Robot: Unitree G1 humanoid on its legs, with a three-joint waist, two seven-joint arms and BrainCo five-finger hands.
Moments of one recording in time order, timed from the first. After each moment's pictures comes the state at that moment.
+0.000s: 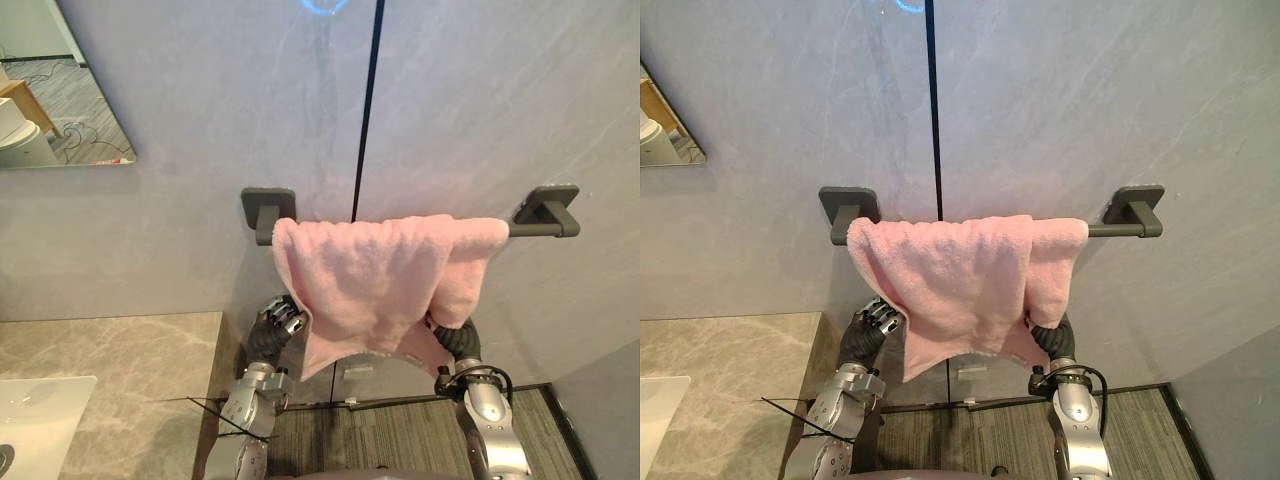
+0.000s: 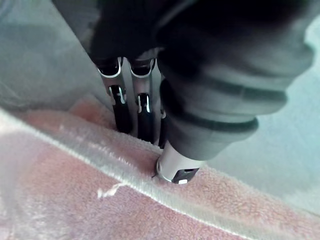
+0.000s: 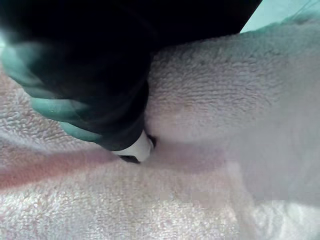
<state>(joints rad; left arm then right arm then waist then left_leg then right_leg) 0.26 0.02 -0.16 -0.03 -0.46 -0.14 -0.02 0.19 -0.03 -0.08 0.03 0.04 -0.11 -0.04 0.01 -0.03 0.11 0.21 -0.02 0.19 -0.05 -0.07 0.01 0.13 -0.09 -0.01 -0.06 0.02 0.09</state>
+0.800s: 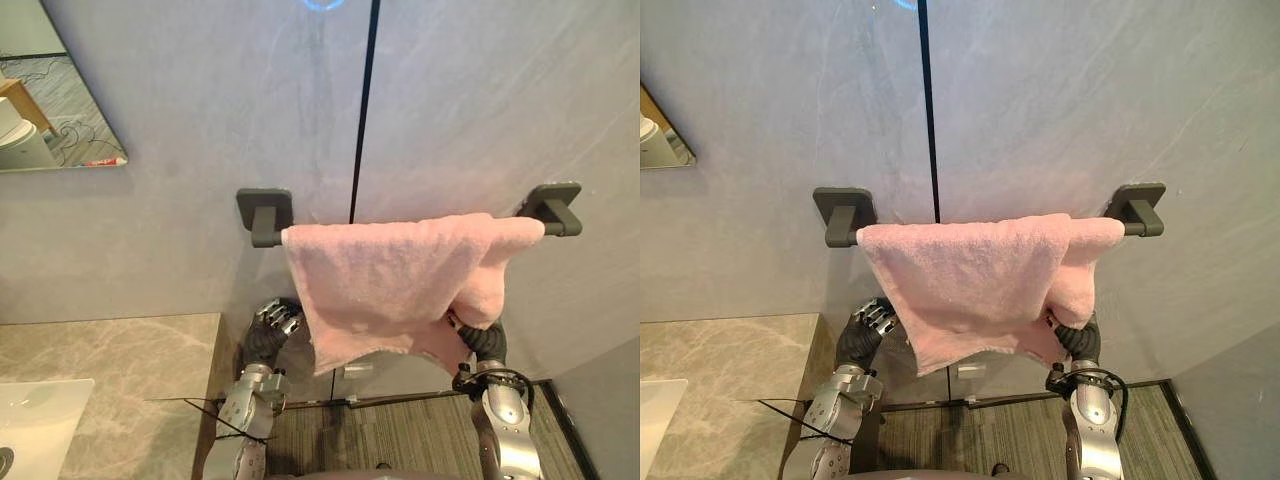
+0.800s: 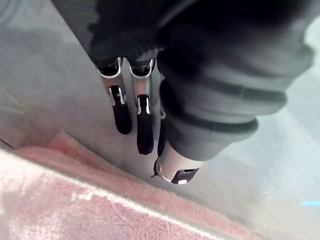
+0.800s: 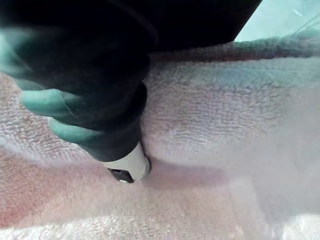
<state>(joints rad) 0.27 0.01 -0.15 -0.04 -0.45 -0.14 -0.02 0.20 -0.01 -0.16 0.04 0.07 -0.10 -0.01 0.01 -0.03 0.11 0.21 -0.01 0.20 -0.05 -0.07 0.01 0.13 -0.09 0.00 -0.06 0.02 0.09</state>
